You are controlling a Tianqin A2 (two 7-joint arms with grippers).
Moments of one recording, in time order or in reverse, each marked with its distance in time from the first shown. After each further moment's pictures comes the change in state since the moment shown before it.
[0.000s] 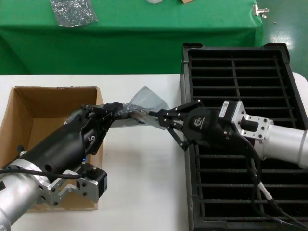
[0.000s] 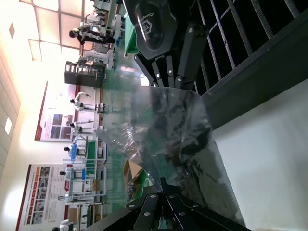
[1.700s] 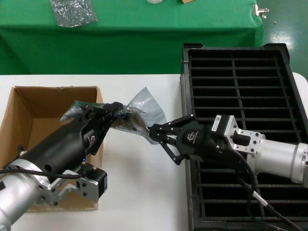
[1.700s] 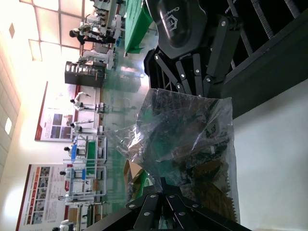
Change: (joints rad) left arm 0.000 0.000 0.000 0.000 0.000 0.000 0.000; right arm -0.052 -0.009 -0.019 0.022 0.002 0.014 0.026
